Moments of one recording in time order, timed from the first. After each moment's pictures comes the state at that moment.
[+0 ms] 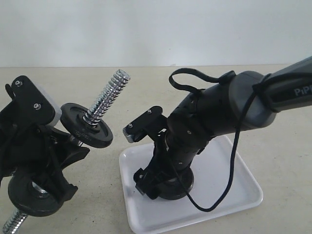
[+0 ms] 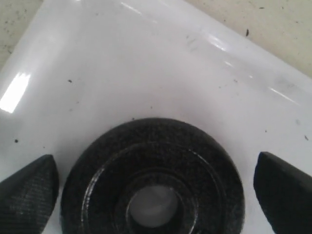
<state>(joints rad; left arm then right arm) -0.55 1.21 -0.46 -1.65 0.04 1.94 0.79 1.94 -1.06 -0.19 0.45 0.12</state>
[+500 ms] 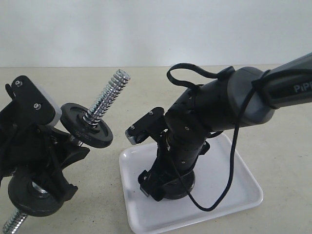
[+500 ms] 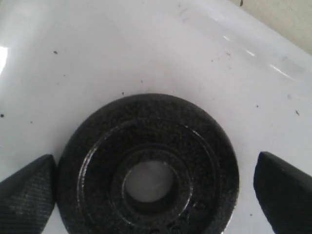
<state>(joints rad) -0.55 1.21 -0.46 -1.65 0.04 1.94 0.79 1.94 -1.09 -0.20 0.55 0.12</state>
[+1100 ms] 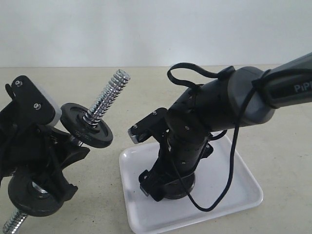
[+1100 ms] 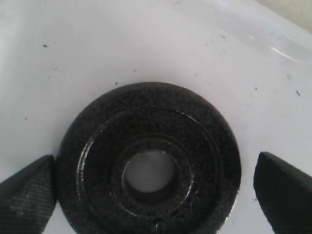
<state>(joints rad) -0.55 1.21 -0.46 -1.65 0.04 1.94 0.79 1.95 -1.09 -0.19 0.57 0.18</state>
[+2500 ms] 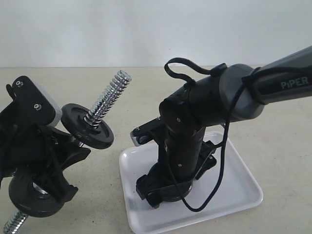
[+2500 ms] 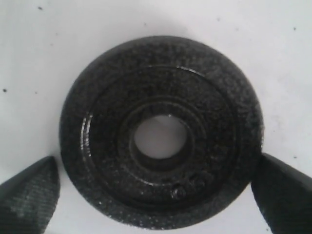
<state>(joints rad) -0.55 1.21 -0.46 -1.65 0.05 1.94 0.79 2.01 -1.14 -0.06 0.72 0.19</state>
